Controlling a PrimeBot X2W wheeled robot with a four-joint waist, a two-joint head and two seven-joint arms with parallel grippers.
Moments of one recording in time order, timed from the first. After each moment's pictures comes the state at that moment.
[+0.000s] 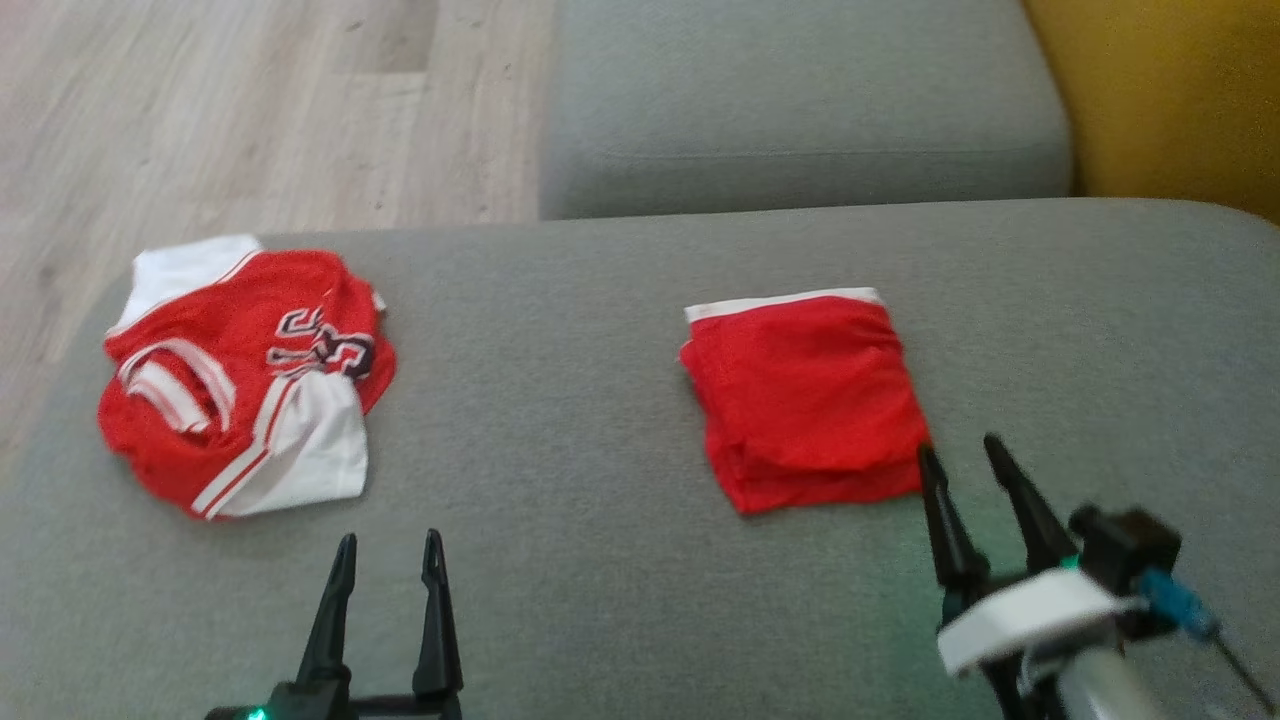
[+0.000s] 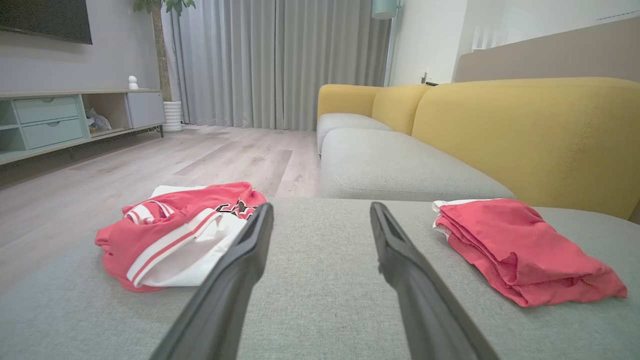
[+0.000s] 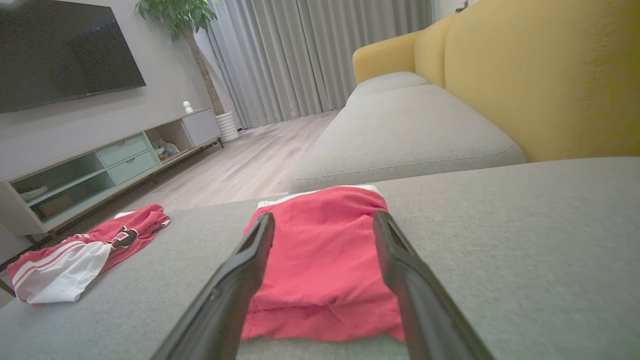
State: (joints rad) left arm 0.18 0.05 -0.22 0.07 -0.16 0.12 -0.26; right arm -0.08 -0.14 0.23 0.41 0.38 0.13 -0.25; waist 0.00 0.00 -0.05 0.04
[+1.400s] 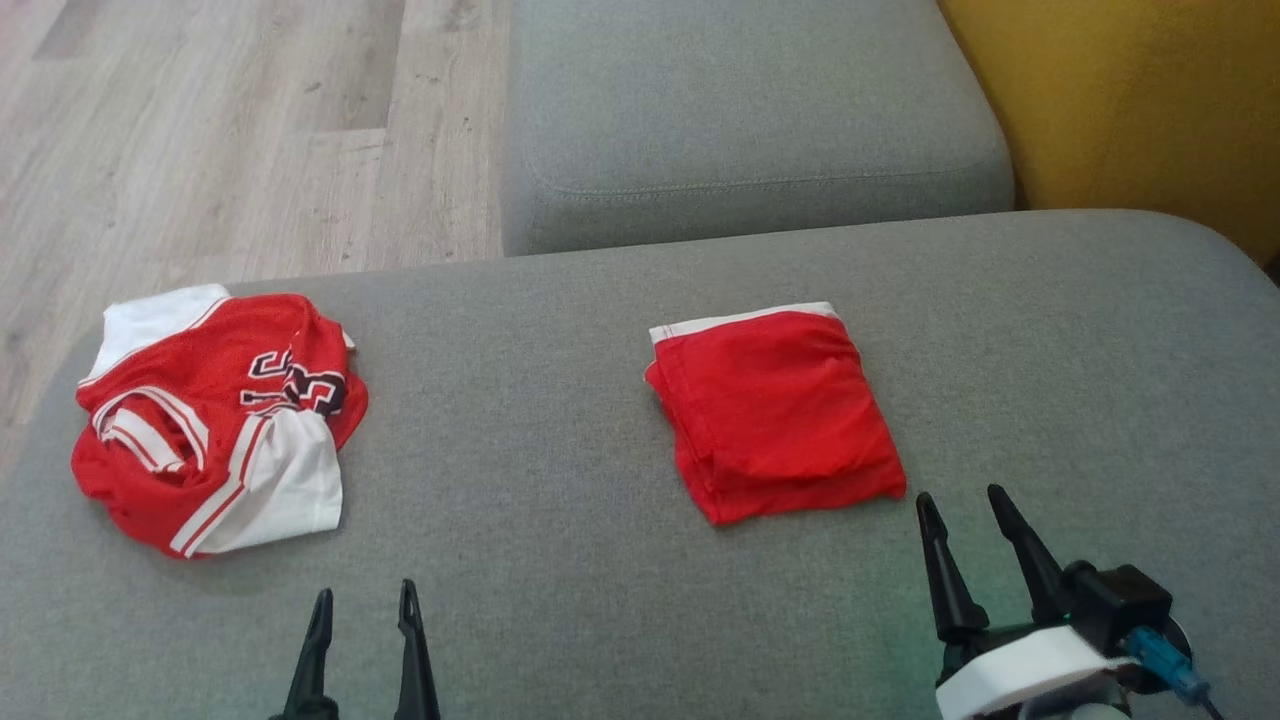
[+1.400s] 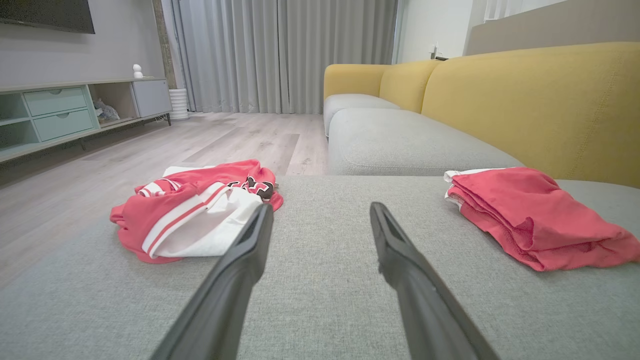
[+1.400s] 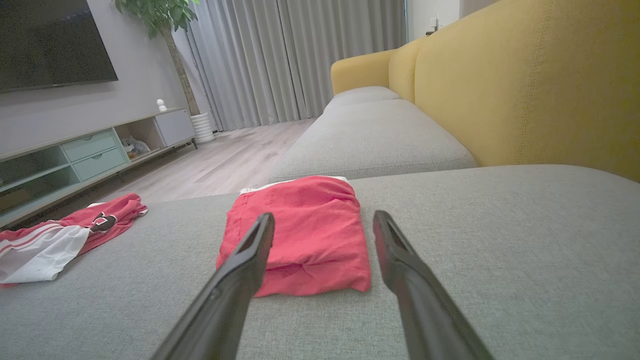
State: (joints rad) left arm 0.22 0.05 -0.18 0.15 -0.16 0.16 -0.26; right arm 0.05 -0.08 0.14 0.31 0.21 0.13 -0.25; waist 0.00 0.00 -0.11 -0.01
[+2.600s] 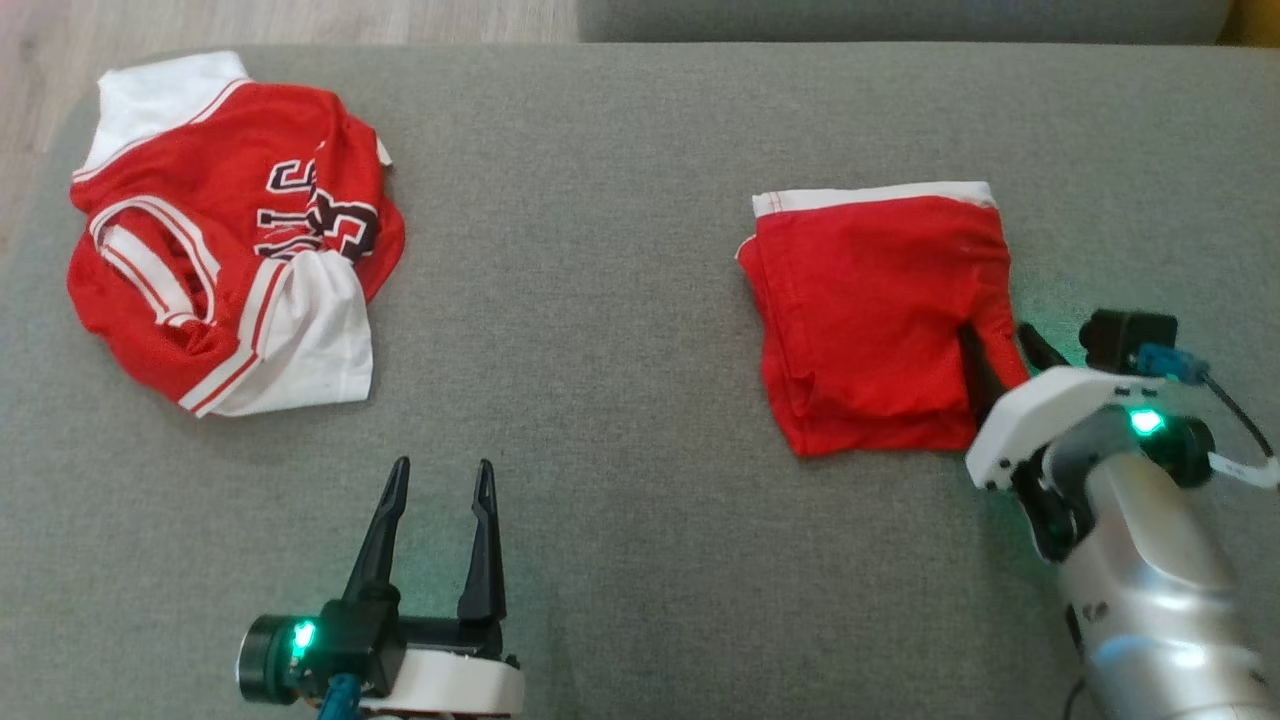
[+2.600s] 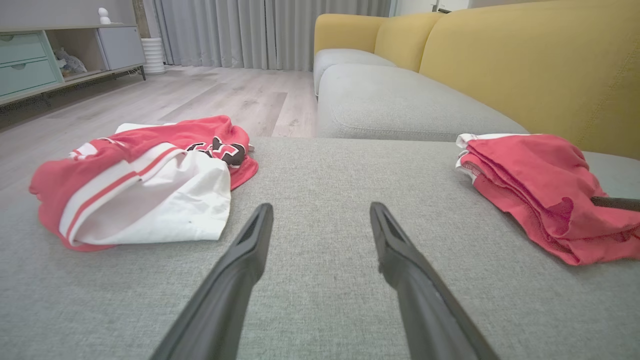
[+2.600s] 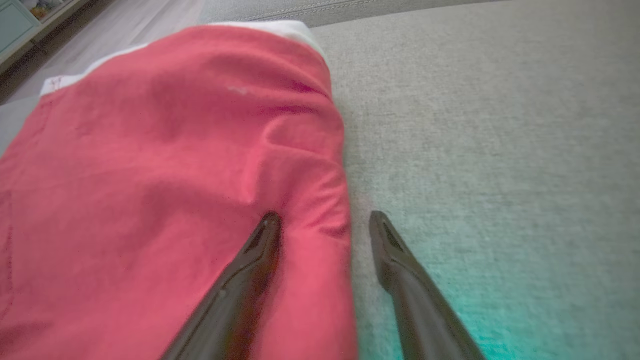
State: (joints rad) left arm 0.02 0.05 -0.30 0.16 -0.17 0.12 -0.26; right arm -0.52 -0.11 0.04 0.87 0.23 0.13 0.03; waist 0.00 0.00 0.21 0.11
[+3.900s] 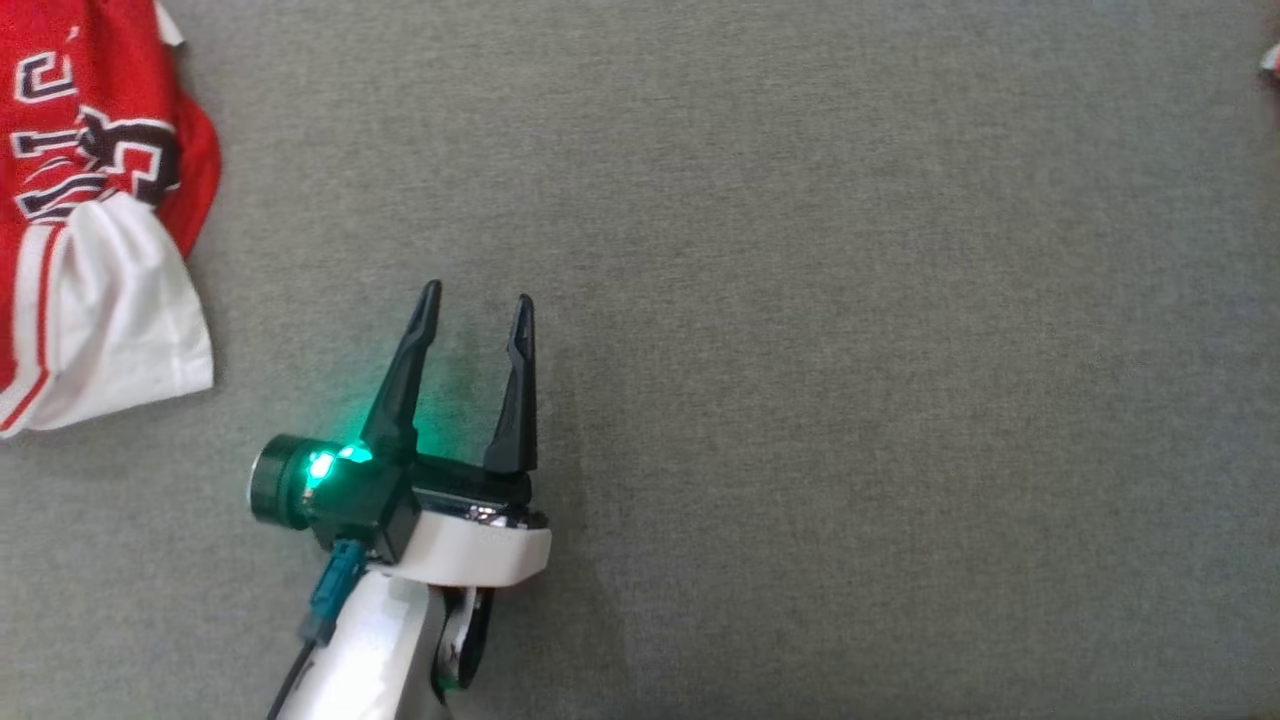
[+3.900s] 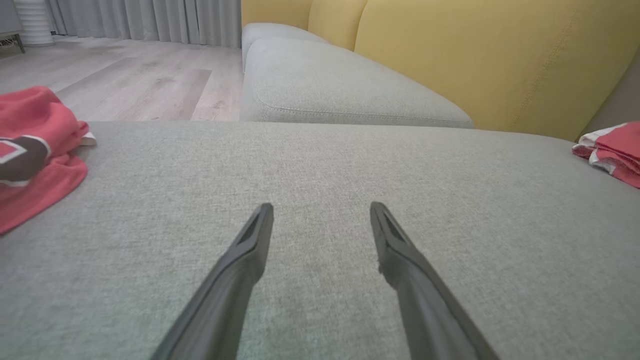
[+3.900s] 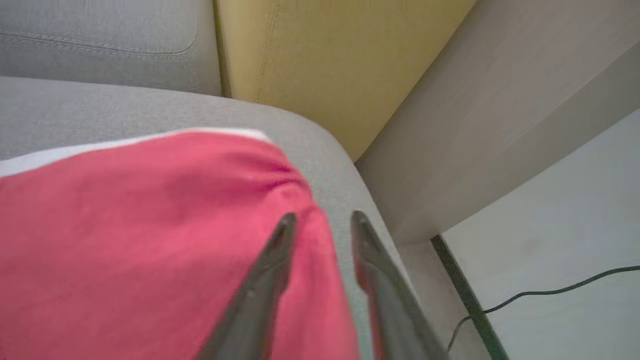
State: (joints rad) left arm -0.22 0.05 -0.35 0.12 -0.17 0.05 -0.26; right arm -0.68 -0.61 -0.29 0.68 0.07 0.13 0.14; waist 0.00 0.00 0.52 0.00
